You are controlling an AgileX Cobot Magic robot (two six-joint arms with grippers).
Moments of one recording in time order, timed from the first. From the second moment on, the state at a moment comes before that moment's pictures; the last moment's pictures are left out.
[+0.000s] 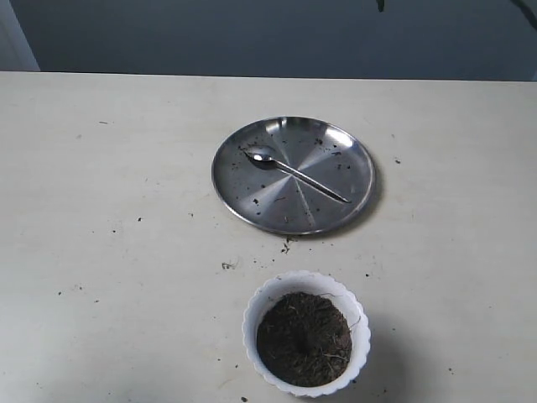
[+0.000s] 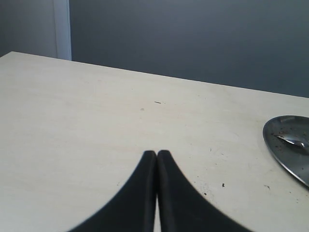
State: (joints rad) left arm 0.06 0.00 0.00 -0.18 0.25 0.01; right arm 0.53 1.44 -1.19 -0.42 -0.17 0.40
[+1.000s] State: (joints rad) left arm 0.06 0.00 0.00 -0.18 0.25 0.01; right arm 0.52 1.34 -0.44 -0.23 -0.61 0.29
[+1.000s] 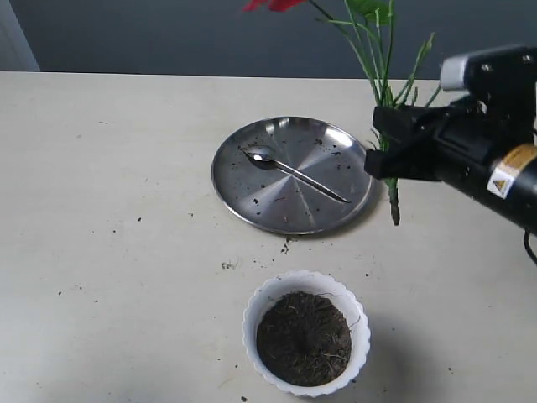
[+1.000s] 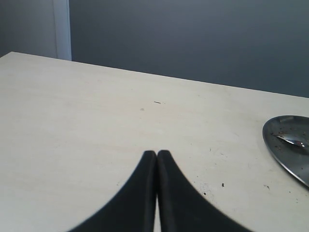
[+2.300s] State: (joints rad) left arm 0.06 0.00 0.00 -0.18 0.25 0.01; right arm 0.75 1.76 -0.32 -0.66 -1.21 0.36
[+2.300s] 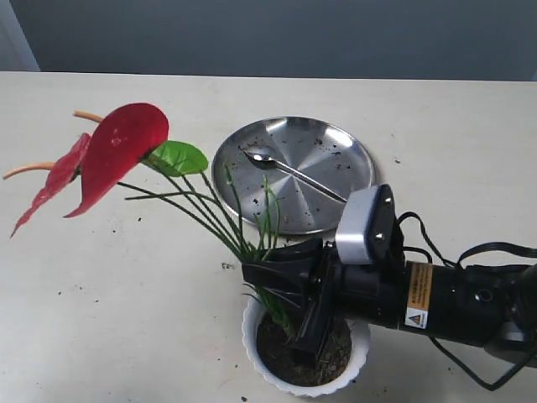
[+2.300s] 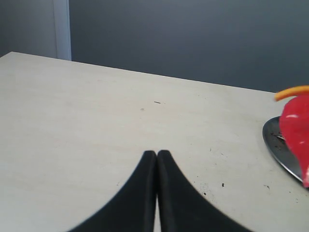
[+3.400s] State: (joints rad) left arm 0.06 0.00 0.00 -0.18 0.25 0.01; right arm 0.76 1.84 -0.36 -0.54 -1.23 0.27
